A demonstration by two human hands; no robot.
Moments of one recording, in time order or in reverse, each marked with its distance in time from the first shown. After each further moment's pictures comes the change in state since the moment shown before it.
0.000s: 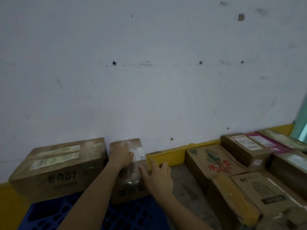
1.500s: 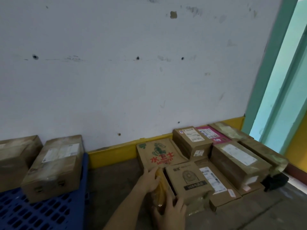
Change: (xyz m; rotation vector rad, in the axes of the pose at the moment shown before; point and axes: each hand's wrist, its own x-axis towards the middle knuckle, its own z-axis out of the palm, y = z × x) left_hand -0.080 0.285 0.182 -0.270 -0.392 0.149; right_hand -0.085 0.257 -0.099 -0.107 0.091 0.316
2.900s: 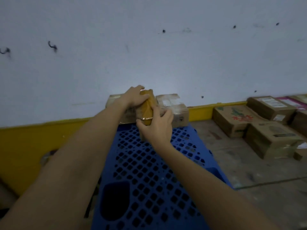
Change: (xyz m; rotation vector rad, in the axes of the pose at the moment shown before) left_hand -0.307 -0.226 -0.326 0.200 0.489 -0.061; right_hand -0.263 -0.333 0.050 0.355 0.191 -0.610
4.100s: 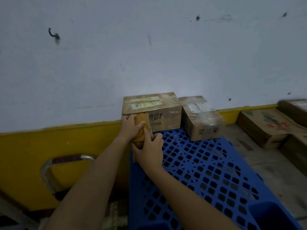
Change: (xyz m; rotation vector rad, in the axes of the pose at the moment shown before) left_hand 0.030 -0.165 0.061 -0.325 0.076 -0.254; right_hand 0.023 -0.039 0.168 -0.050 -0.304 0.156
